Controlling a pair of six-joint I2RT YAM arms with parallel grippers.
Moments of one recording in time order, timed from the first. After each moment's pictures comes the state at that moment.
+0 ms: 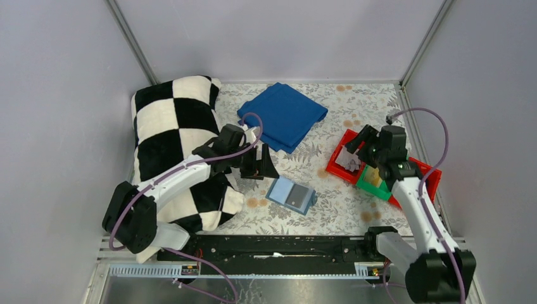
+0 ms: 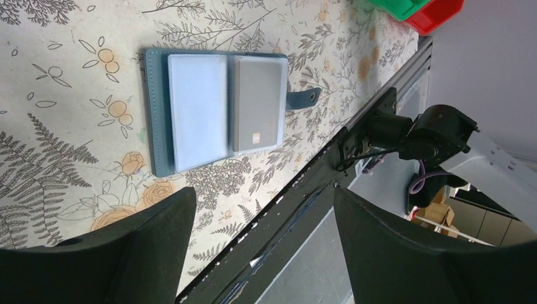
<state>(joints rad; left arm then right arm) -0.58 1.36 0.90 -0.36 0.58 -0.62 0.02 1.03 0.76 -0.41 -0.10 0.59</state>
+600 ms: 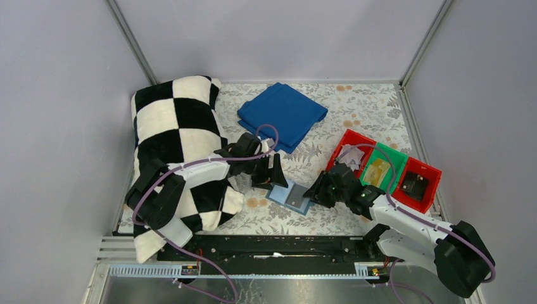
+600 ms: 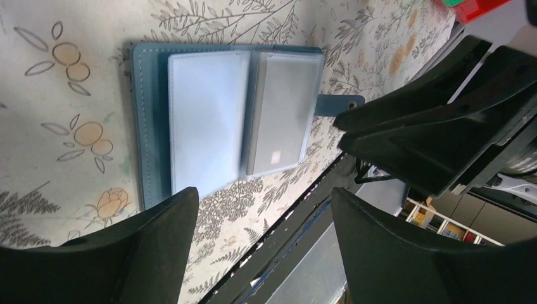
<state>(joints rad) -0.66 1.59 0.87 -0.19 0.58 -0.71 0.66 0.98 0.40 -0.24 -0.10 1.08</state>
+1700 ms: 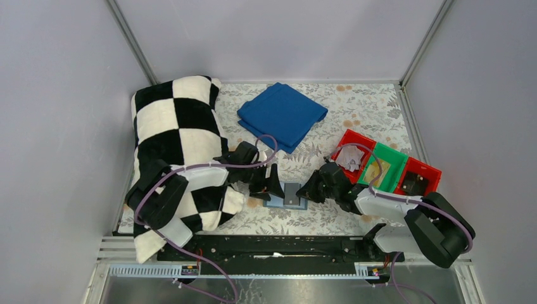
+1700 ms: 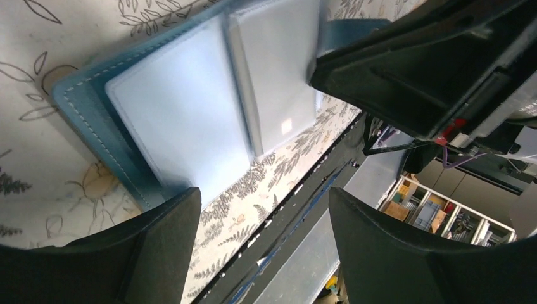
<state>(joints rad) -0.66 1.61 0.74 -0.07 0.68 -0.72 0.69 1.25 0.36 0.12 -0.12 1.10</state>
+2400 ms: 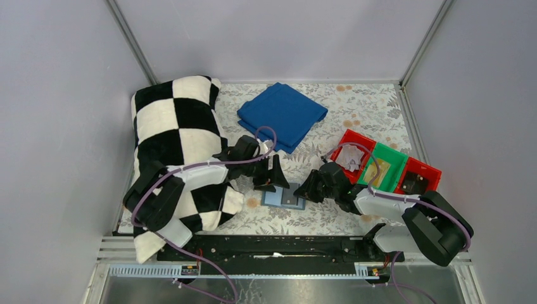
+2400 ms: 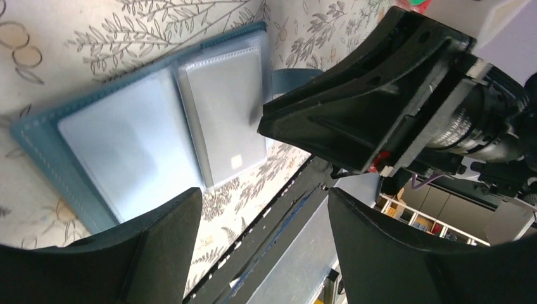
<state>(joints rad) -0.67 1.59 0.80 -0.04 0.65 -0.81 0.69 1.28 0.36 0.18 -0.16 1.06</state>
